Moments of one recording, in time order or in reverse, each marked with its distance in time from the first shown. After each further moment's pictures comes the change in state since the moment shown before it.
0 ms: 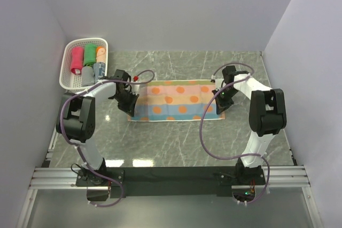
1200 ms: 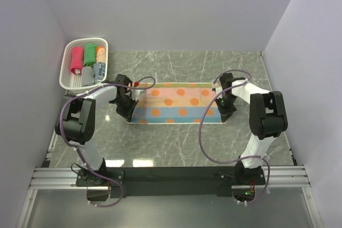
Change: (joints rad) left arm -0.015 -0.030 -0.087 0.016 -0.092 0.038; right arm 0.027 -0.043 -0.135 0.032 0.191 0.034
